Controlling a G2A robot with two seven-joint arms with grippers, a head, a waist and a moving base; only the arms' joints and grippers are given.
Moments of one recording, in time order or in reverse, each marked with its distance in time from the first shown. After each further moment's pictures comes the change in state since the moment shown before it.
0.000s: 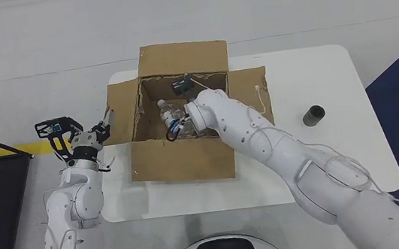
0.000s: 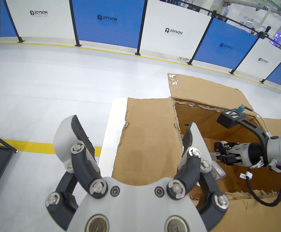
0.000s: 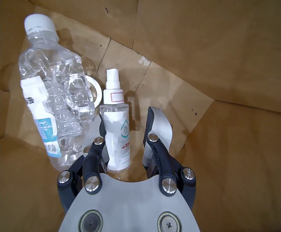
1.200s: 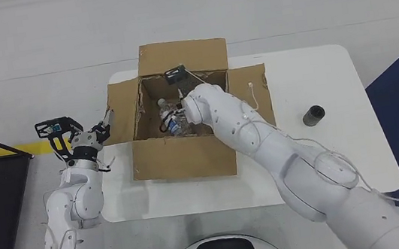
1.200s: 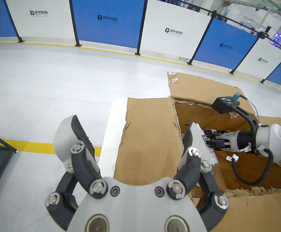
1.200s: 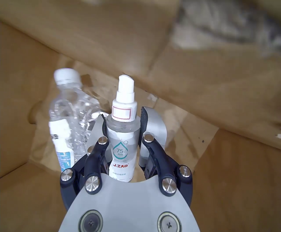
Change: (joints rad) left arm 0.000 0.000 0.000 0.000 0.000 0.000 0.000; right arm 0.023 -0.078 0.083 0.138 0.021 -0.104 -0.267
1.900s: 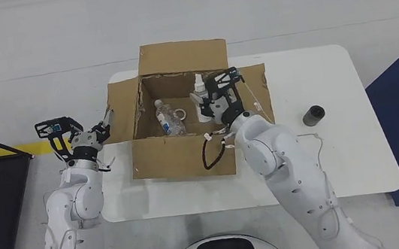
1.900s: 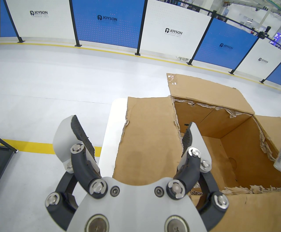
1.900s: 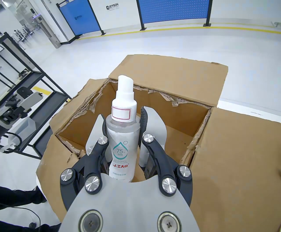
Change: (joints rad) left arm 0.000 0.000 0.000 0.000 0.000 0.000 0.000; right arm -0.758 0.267 0.489 -1.183 -0.318 -0.219 -0.124
